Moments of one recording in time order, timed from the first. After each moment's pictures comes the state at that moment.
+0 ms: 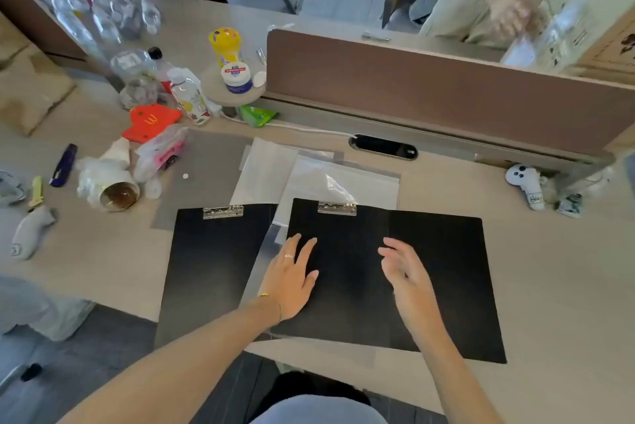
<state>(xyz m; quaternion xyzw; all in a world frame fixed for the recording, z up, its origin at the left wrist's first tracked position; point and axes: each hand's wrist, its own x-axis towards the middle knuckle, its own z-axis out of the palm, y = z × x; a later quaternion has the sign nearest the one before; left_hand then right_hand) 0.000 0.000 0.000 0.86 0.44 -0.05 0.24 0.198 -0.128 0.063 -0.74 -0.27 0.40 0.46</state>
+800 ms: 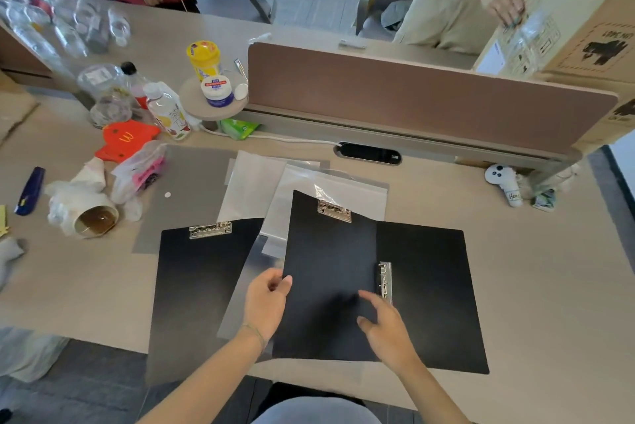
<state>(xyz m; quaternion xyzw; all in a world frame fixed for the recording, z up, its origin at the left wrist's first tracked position) -0.017 0.001 0.031 0.54 0.60 0.16 0.56 0.165 -0.148 0.001 -0.81 -0.30 0.43 0.24</state>
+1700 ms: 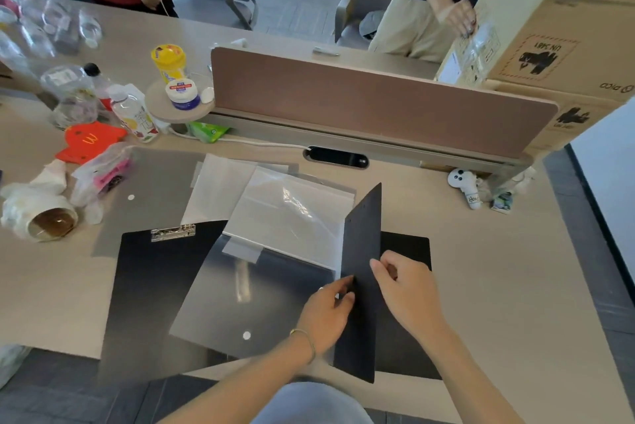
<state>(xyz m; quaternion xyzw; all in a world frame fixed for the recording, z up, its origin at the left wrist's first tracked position) 0.112 -0.090 0.047 0.66 0.43 0.02 0.61 0.254 -0.150 0.126 -0.86 -0.39 0.21 0.24</state>
